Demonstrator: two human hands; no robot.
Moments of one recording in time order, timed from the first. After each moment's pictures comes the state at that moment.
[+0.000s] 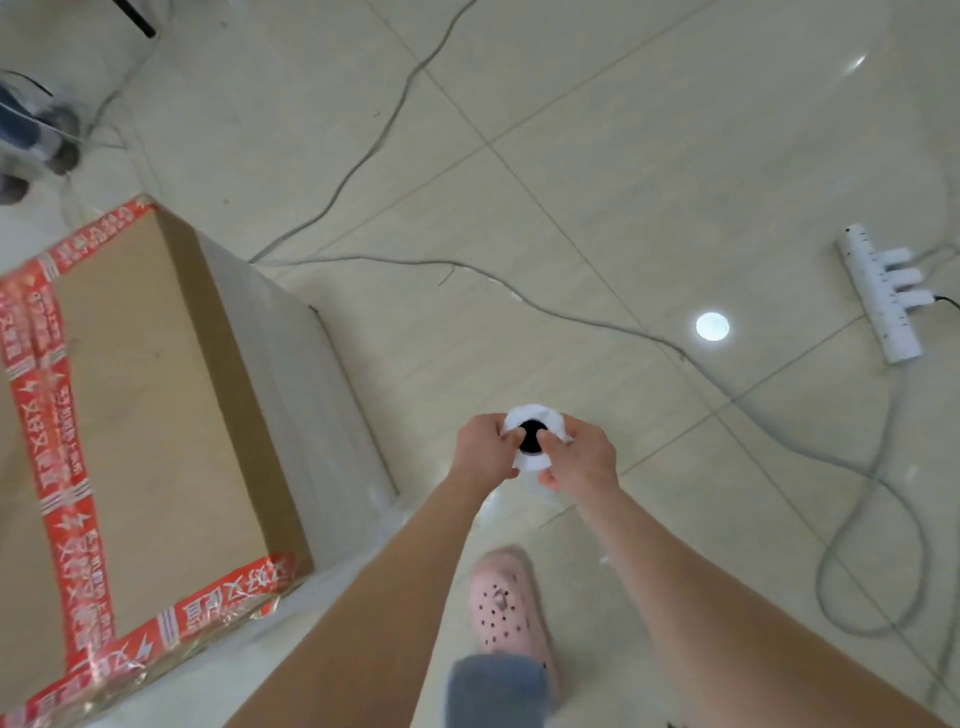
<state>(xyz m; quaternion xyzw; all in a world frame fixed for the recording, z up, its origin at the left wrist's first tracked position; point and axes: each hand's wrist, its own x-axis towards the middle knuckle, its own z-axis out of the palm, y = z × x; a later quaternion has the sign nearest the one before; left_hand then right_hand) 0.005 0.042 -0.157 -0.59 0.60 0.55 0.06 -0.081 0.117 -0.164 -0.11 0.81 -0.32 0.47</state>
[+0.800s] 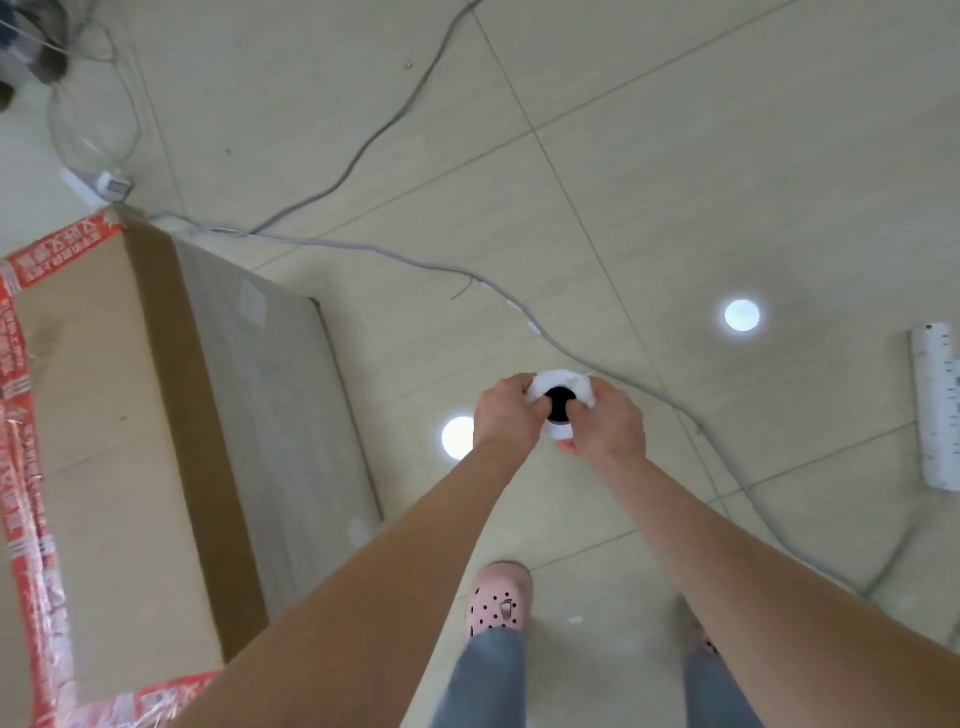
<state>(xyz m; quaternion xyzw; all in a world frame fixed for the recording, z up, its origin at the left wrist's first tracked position) -0.120 -0.090 -0.151 -0.63 0.62 0.48 0.06 -0.210 -0.036 -0.164 -0.14 0.83 -0.23 0.49</state>
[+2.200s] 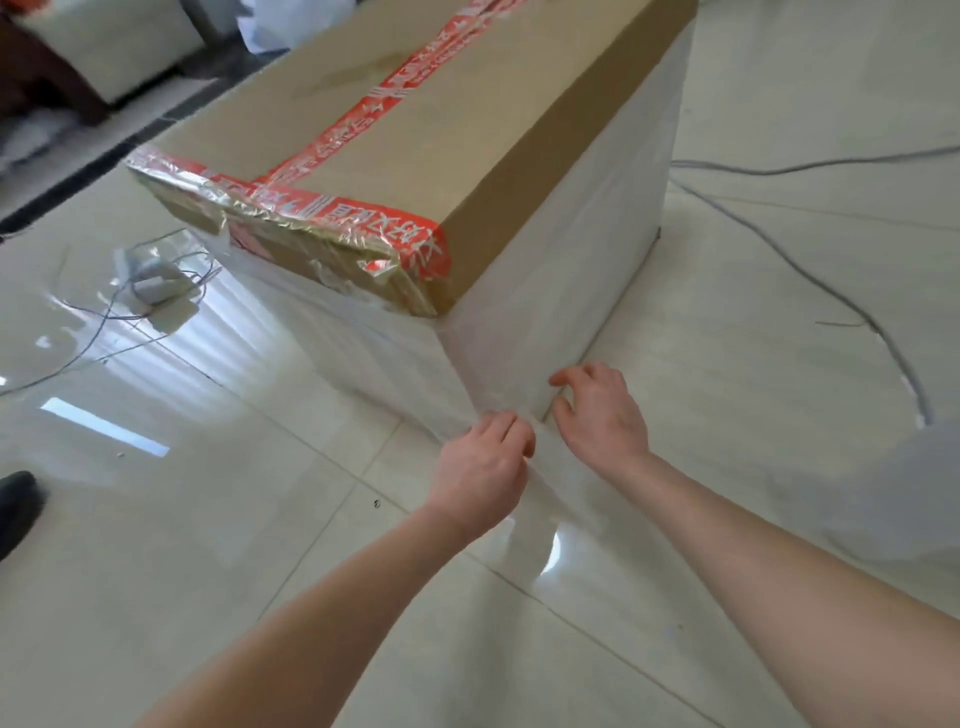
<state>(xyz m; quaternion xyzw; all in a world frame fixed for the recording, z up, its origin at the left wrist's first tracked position) 0.178 0.121 -0.360 -0.70 0.70 -0.03 -0.12 0.063 0.010 -0.360 -0.81 0.49 -0.13 0.28</state>
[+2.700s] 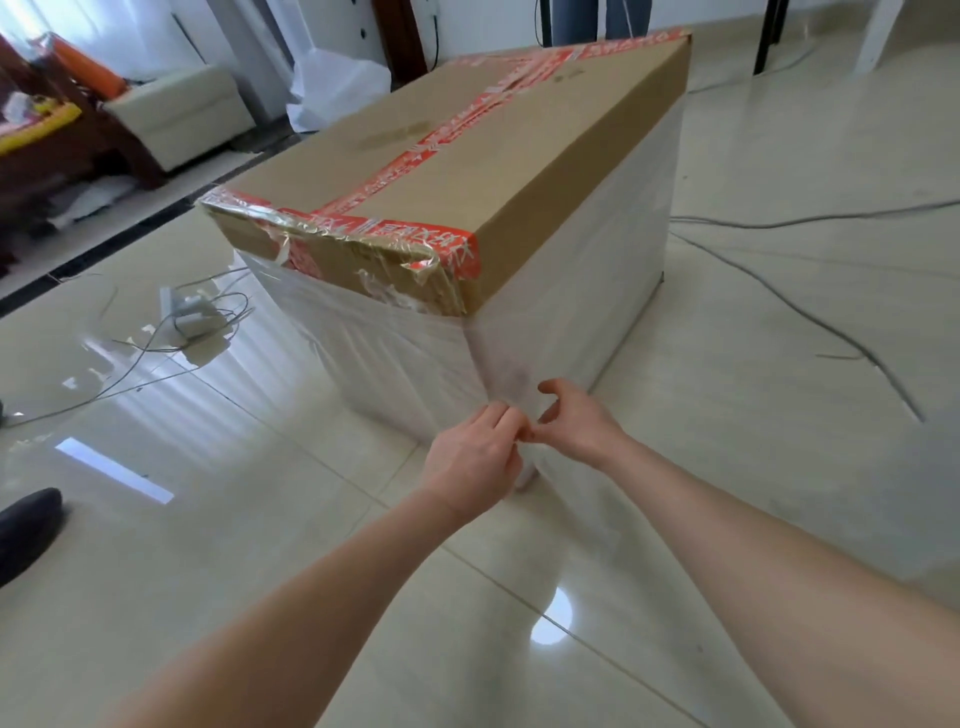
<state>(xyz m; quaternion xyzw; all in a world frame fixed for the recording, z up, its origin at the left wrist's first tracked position) 0.192 0.134 -0.334 -0.69 0.70 -0.12 -0.15 0.082 0.022 -0.348 -0.76 0.45 -0.09 0.46</state>
